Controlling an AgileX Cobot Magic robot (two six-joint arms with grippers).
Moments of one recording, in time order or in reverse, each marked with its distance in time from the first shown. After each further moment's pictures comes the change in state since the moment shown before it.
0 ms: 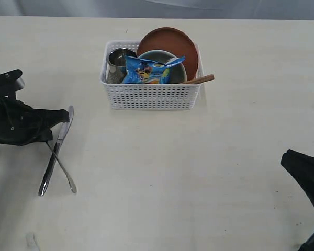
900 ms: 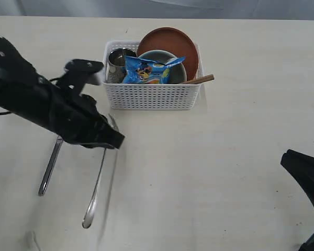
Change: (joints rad) left arm -0.290 -0.068 -0.207 0.061 0.372 0.269; right arm 0.000 0.000 0.000 0.000 0.000 0.000
